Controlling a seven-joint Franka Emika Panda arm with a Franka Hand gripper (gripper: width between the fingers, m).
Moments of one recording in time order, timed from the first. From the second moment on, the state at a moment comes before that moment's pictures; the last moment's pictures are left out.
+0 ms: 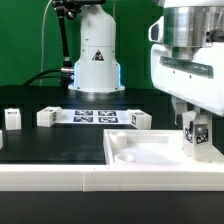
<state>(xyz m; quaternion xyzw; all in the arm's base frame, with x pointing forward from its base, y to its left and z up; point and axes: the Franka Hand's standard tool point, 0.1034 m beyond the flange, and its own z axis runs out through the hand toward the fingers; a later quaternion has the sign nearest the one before) 0.630 0.099 0.077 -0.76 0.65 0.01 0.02</state>
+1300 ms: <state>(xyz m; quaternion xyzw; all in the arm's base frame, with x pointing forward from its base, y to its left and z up) 0.627 0.116 0.076 -0.80 0.60 0.01 0.03</state>
